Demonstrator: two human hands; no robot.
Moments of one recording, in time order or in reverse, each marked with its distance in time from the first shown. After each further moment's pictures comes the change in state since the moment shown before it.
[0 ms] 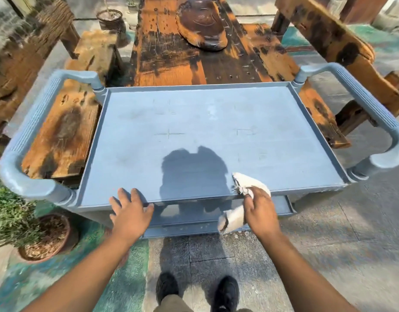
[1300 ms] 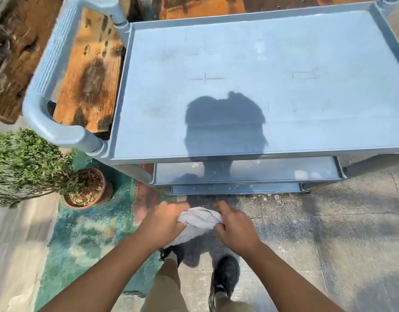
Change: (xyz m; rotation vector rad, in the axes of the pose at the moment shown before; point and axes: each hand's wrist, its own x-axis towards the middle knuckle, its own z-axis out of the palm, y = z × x) left_hand -0.057 -0.075 0.037 0.081 -0.333 0.474; right_hand -0.103 -0.010 0.175 -0.155 -0.482 -0.317
